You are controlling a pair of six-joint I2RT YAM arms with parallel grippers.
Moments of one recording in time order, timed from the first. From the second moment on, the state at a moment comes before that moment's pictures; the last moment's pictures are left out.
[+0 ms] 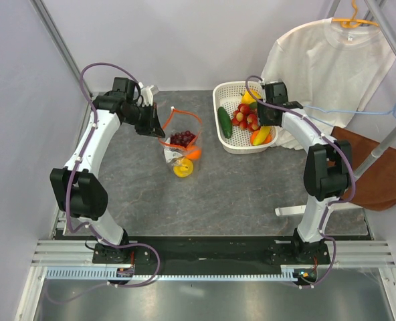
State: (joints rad) left arm -0.15 1.68 1.66 -1.01 0.53 -0.09; right arm 0.20 1.91 1.59 -0.52 0.14 0.06
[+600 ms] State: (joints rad) left arm -0.15 1.70 1.66 -1.00 0.53 -0.09; right arm 0.17 1.94 1.51 -0.15 0.22 0.31
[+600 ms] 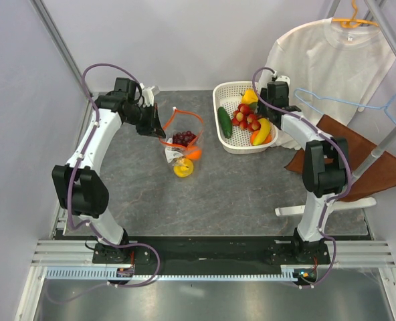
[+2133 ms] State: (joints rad) left arm -0.13 1.77 1.70 -1.01 0.56 -0.09; right arm 0.22 1.97 1.54 0.05 -0.02 0.27
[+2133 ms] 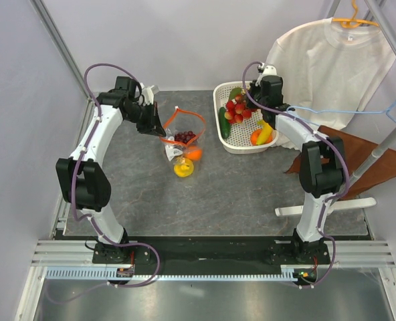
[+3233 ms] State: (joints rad) left arm -0.12 1.79 1.71 -1.00 0.59 -0.12; right arm 0.52 1.55 1.52 0.04 -0.14 0.14
